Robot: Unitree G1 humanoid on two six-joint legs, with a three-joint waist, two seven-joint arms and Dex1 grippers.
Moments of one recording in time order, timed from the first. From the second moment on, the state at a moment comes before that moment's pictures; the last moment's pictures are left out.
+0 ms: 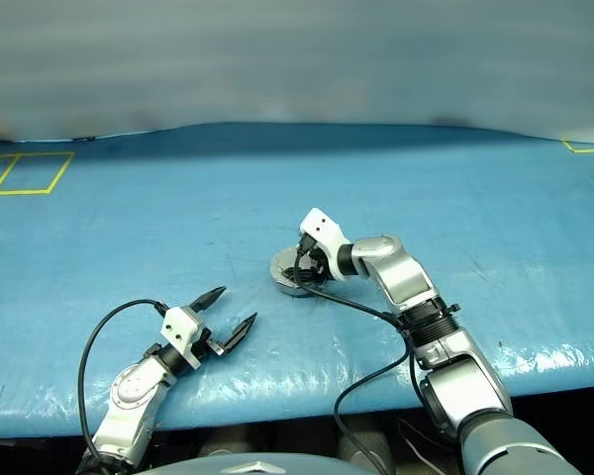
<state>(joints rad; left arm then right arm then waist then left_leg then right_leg) 0.14 0.29 -0.07 0.22 -0.14 -0.42 -0.61 -0.65 -0.33 0.34 0.22 0.12 0.64 0.89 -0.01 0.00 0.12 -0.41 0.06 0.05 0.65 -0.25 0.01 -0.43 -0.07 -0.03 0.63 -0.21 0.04</state>
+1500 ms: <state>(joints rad) 0.12 0.28 -0.06 0.28 -0.14 -0.47 -0.64 -0.65 -0.35 0.34 0.17 0.13 0.69 0.89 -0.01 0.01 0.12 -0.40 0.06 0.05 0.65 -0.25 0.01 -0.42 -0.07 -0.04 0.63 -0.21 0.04</state>
